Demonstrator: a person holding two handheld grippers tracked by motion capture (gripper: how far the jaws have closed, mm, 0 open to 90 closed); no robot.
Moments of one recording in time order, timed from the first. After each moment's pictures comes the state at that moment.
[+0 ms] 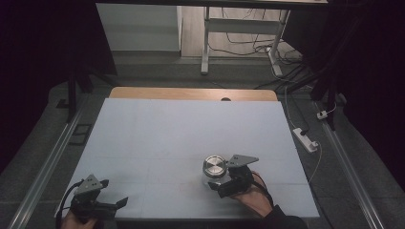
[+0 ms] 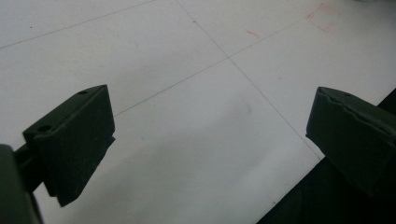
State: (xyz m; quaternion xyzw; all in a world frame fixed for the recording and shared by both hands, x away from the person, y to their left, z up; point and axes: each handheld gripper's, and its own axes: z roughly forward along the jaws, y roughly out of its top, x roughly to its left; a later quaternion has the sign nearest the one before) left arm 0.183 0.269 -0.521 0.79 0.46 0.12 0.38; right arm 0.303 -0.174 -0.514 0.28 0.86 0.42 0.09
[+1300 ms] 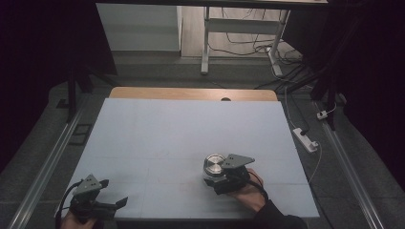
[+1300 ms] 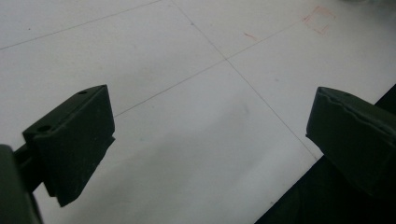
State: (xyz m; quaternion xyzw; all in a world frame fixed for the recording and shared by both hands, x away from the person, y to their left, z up) left arm 0.183 0.270 -0.520 0.79 0.46 0.12 0.39; right arm 0.304 -0.164 -0.508 0.22 0.86 0.44 0.12
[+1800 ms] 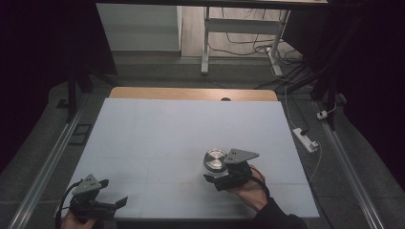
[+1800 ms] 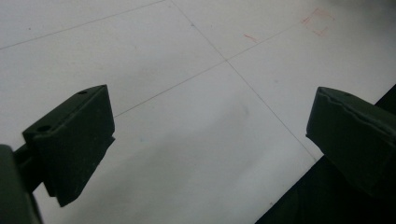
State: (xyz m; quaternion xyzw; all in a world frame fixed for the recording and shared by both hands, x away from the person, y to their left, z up) left arm 0.183 0.271 -0.521 0.79 0.46 0.12 0.39; right arm 0.304 -0.162 -0.483 0.22 0.85 0.46 0.11
